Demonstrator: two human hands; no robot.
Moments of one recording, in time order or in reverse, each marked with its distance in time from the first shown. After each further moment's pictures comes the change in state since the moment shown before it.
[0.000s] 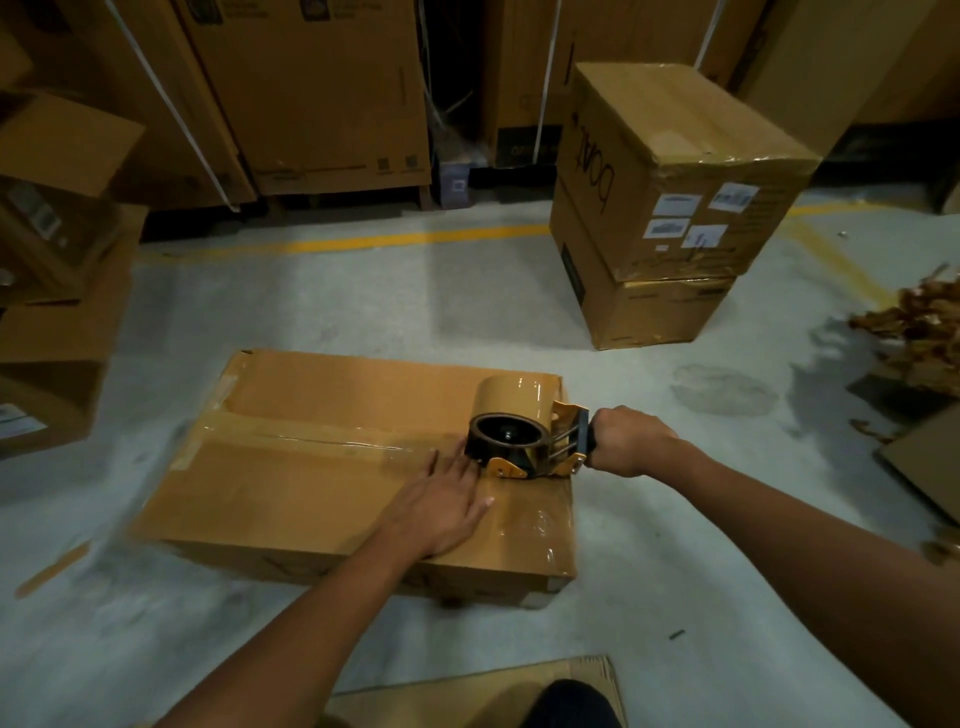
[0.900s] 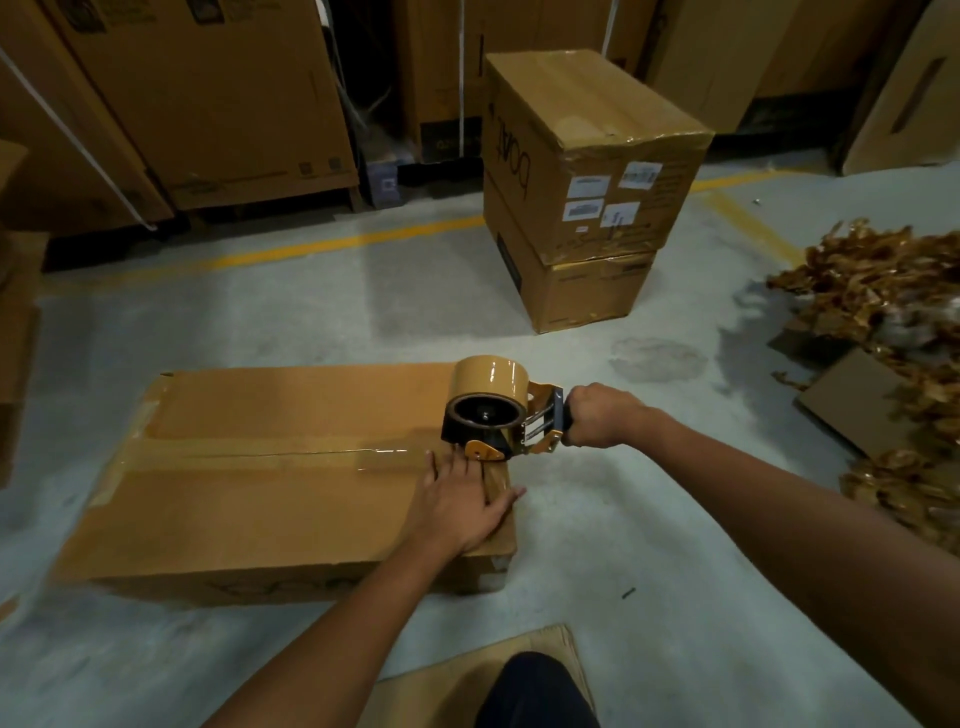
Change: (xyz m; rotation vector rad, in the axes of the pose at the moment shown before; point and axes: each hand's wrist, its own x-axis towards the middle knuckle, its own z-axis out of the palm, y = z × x) left_hand 0.025 0.100 -0.007 -0.141 0.033 -0.085; right_hand -0.023 0.057 -0.004 0.077 -0.031 0.015
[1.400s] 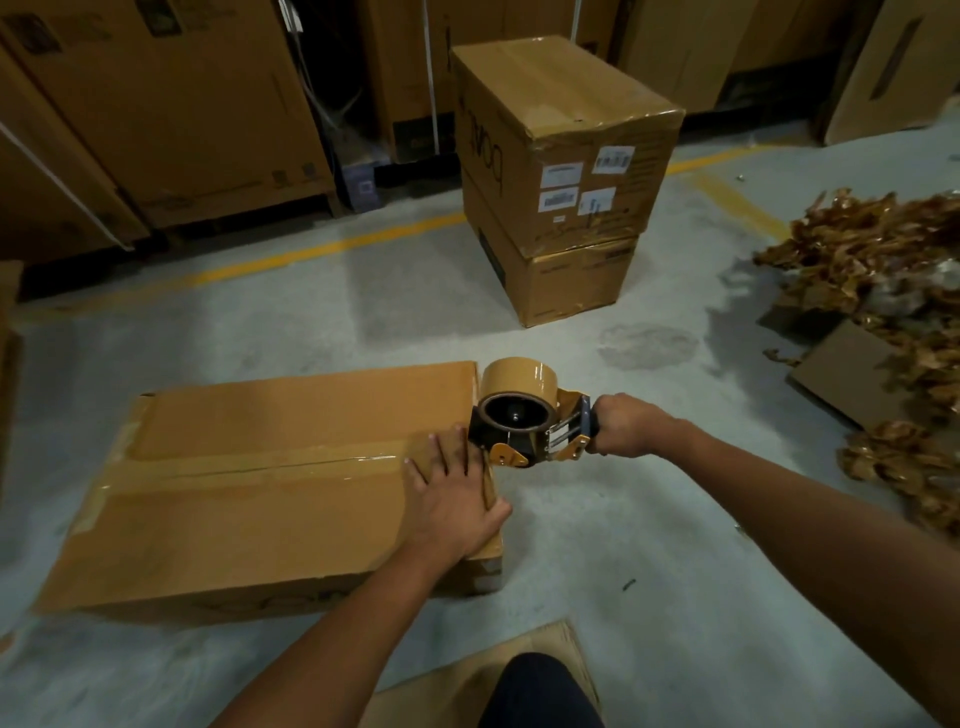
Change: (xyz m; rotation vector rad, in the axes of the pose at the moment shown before) left_hand 0.004 0.015 0.003 0.113 -0.047 -0.016; right_hand -0.012 0.055 0.028 0.165 -0.022 0.078
